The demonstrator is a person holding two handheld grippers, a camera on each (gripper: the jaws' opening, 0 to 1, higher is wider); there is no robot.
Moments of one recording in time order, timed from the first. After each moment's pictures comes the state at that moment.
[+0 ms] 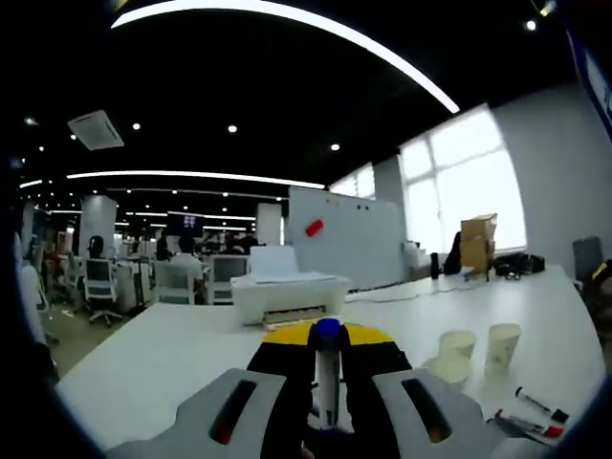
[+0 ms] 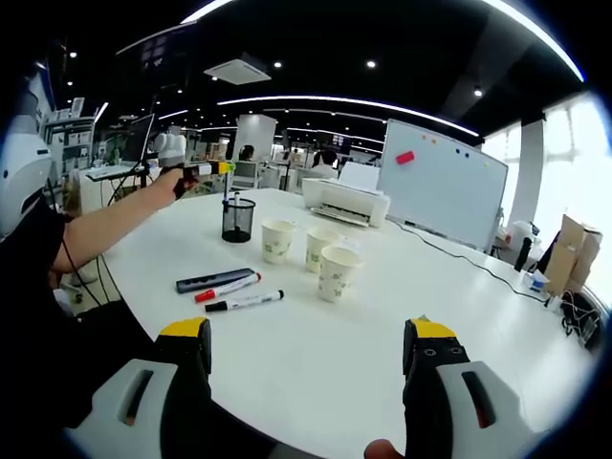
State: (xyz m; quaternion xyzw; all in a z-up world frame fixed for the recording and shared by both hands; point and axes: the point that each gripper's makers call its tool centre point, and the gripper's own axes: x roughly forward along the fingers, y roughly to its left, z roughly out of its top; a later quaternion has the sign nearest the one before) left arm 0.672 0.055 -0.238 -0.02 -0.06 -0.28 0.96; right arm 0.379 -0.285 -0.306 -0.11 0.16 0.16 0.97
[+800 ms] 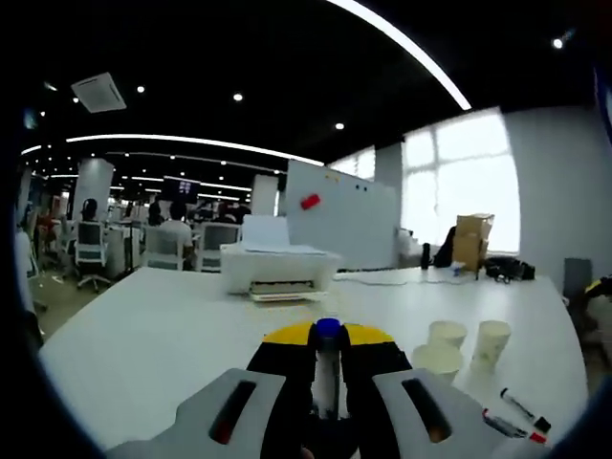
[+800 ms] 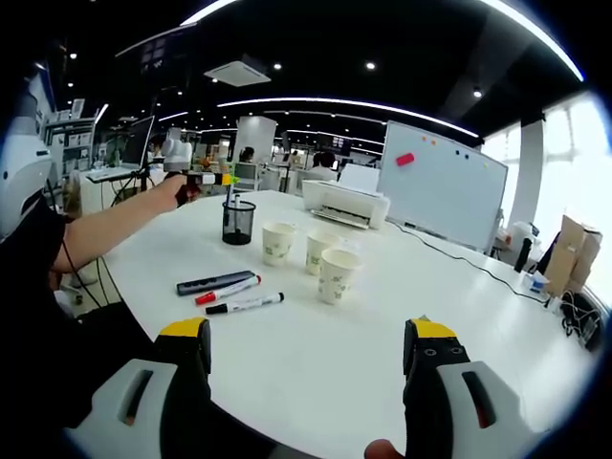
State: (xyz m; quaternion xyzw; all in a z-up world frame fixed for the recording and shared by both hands) left arm 0.684 0.047 -0.266 -0.05 0.00 -0.29 0.95; right arm 0.378 -0.285 -0.303 -0.11 0.15 0.16 0.97
